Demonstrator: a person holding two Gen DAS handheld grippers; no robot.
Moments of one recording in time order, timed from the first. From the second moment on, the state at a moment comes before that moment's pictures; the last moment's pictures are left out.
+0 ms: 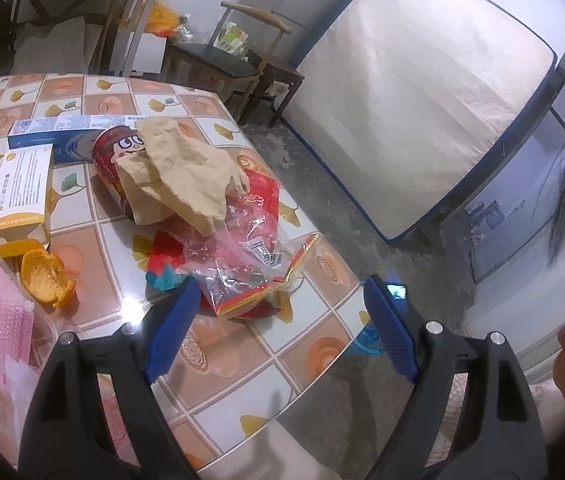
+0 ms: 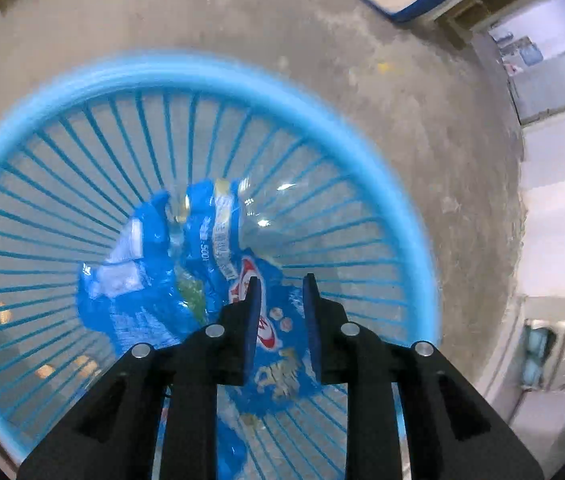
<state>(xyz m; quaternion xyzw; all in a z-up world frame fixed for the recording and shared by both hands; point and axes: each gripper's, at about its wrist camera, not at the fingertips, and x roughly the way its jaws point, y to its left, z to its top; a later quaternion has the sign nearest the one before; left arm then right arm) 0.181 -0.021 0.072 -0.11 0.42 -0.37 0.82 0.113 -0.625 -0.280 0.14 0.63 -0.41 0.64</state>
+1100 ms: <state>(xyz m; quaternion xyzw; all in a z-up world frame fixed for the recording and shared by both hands) 0.122 0.153 0.066 -0.15 0.34 -0.22 0.90 0.105 -0.131 0.108 0.12 0.32 -0.04 0.94</state>
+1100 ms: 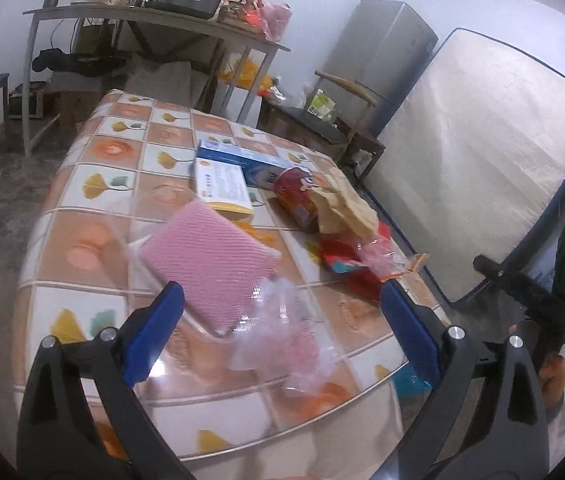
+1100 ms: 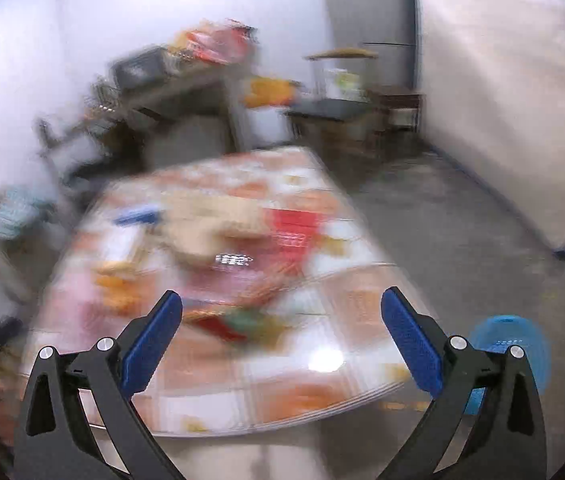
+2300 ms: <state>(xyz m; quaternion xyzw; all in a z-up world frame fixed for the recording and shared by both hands) 0.213 0.179 0.049 -0.15 0.38 -0.26 0.87 0.176 0.037 0.005 0.01 0.47 0.31 0.82</state>
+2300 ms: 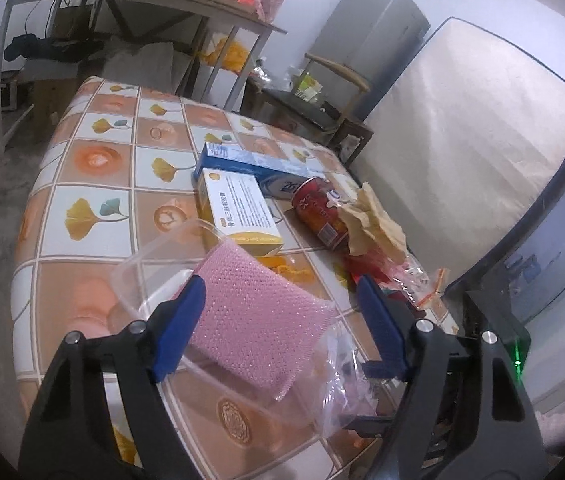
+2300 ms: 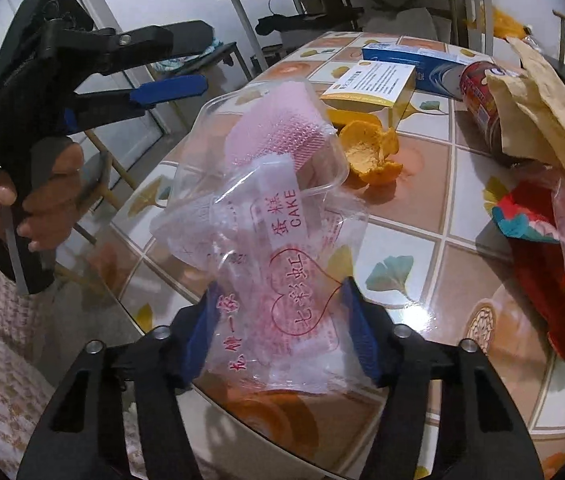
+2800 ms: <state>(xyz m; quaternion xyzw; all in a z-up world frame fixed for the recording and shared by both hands) 0.244 0.146 0.039 -0.05 0.45 -0.20 0.87 0.160 -0.019 0.006 0.10 0.46 0.27 0.84</state>
